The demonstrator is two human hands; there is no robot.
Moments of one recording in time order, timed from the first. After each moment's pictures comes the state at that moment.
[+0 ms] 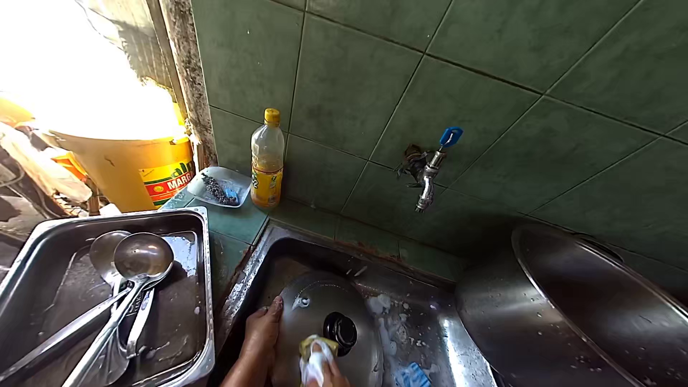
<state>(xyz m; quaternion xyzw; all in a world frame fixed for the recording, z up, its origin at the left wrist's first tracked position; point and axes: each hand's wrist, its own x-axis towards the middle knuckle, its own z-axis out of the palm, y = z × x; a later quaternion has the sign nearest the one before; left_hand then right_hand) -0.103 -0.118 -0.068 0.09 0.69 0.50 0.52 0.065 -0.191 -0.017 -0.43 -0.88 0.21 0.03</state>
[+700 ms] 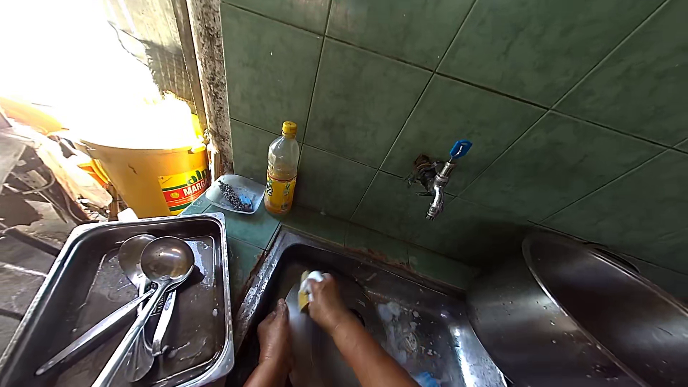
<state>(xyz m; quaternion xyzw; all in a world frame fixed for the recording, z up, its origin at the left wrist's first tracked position) -0.096 -0.121 -0.067 0.06 0.70 0.55 0.46 -0.008 -0.041 -0.016 -0.50 -0.83 0.25 -0.03</state>
